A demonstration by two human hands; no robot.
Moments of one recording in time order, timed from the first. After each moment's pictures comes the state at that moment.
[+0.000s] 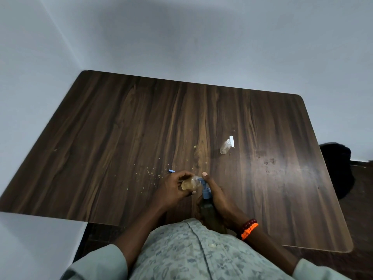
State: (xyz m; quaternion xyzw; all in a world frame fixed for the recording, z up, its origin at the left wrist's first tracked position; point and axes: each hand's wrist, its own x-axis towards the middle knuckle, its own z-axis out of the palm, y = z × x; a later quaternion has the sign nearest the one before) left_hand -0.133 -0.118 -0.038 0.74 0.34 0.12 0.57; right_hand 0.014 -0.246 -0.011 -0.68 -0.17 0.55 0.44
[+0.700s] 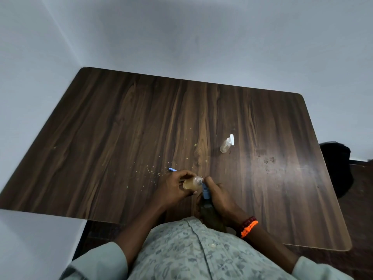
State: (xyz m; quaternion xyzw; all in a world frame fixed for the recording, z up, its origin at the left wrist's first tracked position) left_hand -0.132 -0.120 -0.037 0.73 0.34 0.11 0.58; right_hand 0.014 -0.251 -0.010 -0.71 -0.17 0.54 0.41
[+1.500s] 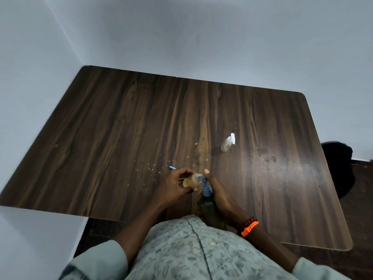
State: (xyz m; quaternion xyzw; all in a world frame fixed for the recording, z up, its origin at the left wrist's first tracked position) left_hand -0.134 -0.120 -0.036 0.72 0.34 0.12 0.59; right_hand 0.013 -0.248 -0.013 -0.68 -0.18 0.55 0.46
